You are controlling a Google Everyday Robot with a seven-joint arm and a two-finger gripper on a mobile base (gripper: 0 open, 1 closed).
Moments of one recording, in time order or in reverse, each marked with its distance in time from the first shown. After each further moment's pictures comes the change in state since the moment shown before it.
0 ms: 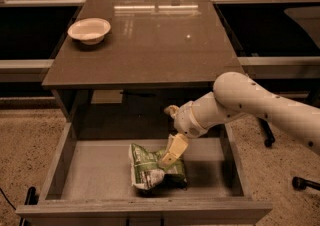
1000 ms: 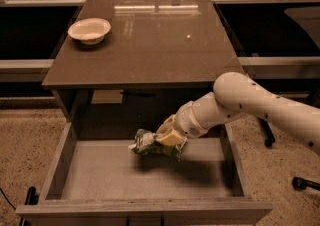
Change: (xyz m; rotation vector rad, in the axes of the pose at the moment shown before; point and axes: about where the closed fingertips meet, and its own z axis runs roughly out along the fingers) arm 0.000 0.000 0.000 0.000 0.000 0.000
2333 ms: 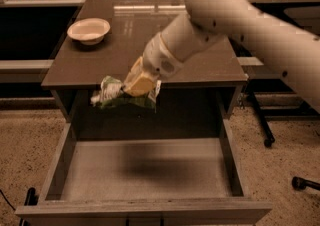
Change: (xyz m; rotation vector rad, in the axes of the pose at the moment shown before) arm -0.183 -0.011 -0.067 -0.098 0.016 -0.165
